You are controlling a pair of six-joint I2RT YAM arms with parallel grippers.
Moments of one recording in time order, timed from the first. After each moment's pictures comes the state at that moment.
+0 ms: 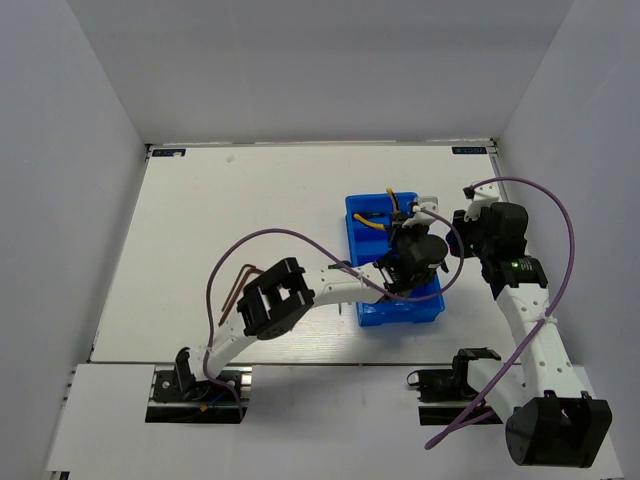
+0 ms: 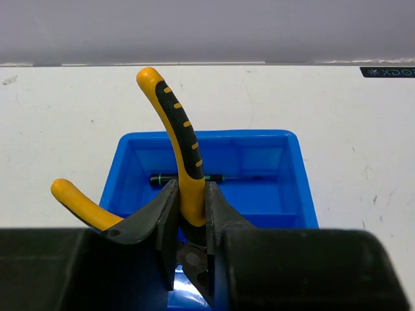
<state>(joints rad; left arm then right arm) -1.22 2.32 1.82 0.42 -1.32 -0.04 0.02 0.92 0.79 -0.45 -0.20 -0.09</state>
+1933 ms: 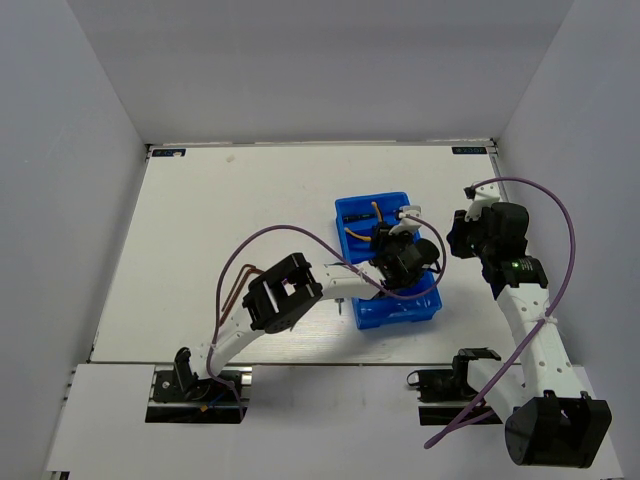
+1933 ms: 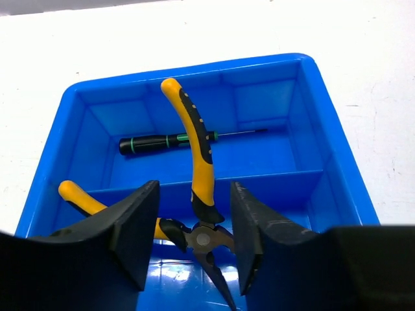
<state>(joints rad) -1.16 2.40 1.78 0.21 -1.25 -0.29 0.01 0.92 0.79 -0.45 -0.20 -0.09</state>
